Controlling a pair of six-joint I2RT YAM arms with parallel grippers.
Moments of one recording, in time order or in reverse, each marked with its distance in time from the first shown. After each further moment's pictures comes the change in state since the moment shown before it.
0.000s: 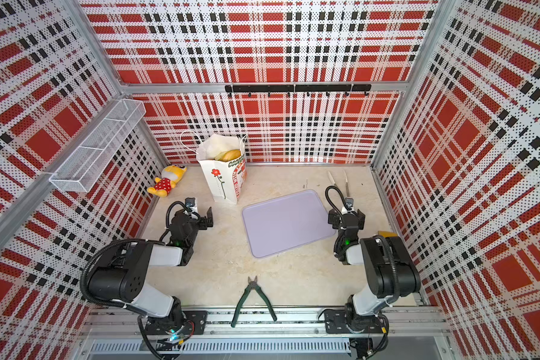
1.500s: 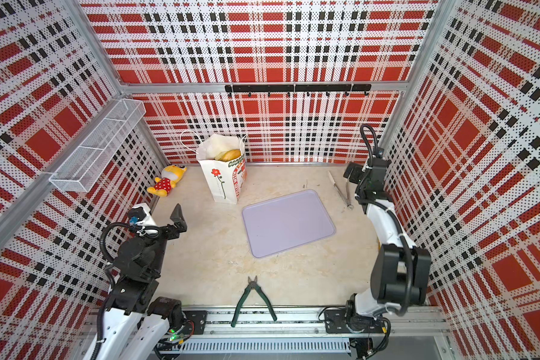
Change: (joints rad) left arm -0.097 -1.140 0.174 -1.095 -0.181 -0.204; right arm -0.197 0.028 0.900 -1.021 -0.320 0.238
